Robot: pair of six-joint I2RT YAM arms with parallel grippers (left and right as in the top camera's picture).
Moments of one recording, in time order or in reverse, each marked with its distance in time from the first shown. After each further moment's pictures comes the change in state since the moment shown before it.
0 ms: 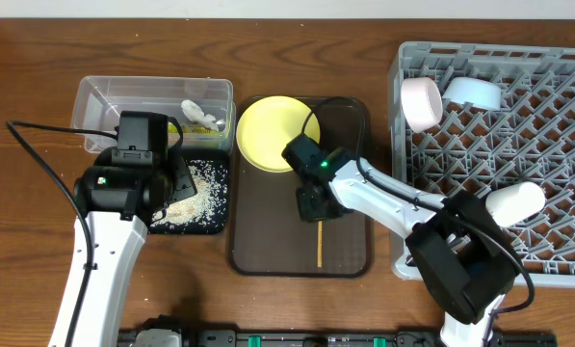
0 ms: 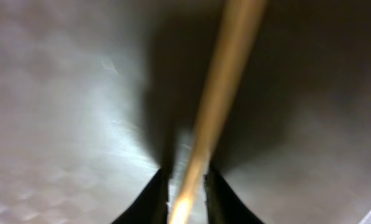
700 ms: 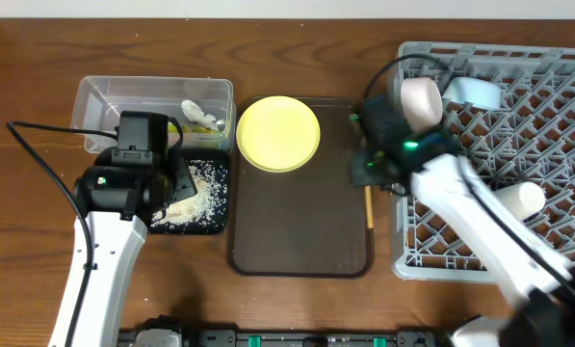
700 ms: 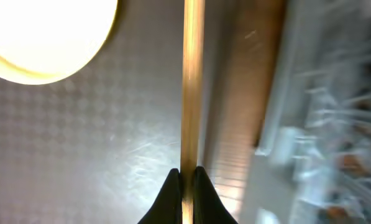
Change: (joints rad) left arm 0.000 0.000 0.000 0.000 0.000 0.000; right arm -0.262 -0.410 -0.001 -0.101 0.070 -0.185
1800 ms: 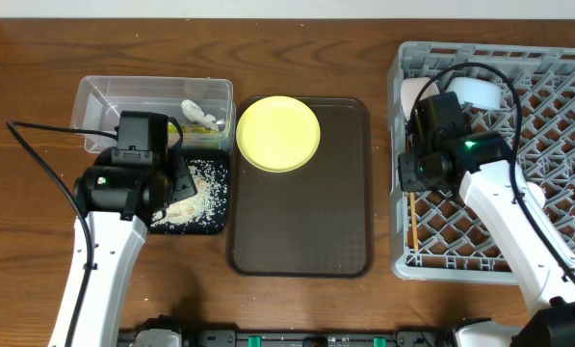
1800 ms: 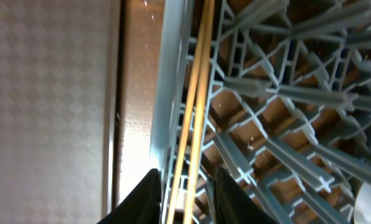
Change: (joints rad) left arm 0.000 0.000 0.000 0.000 0.000 0.000; right arm -0.214 -0.049 -0.091 -0.030 0.009 -0.206
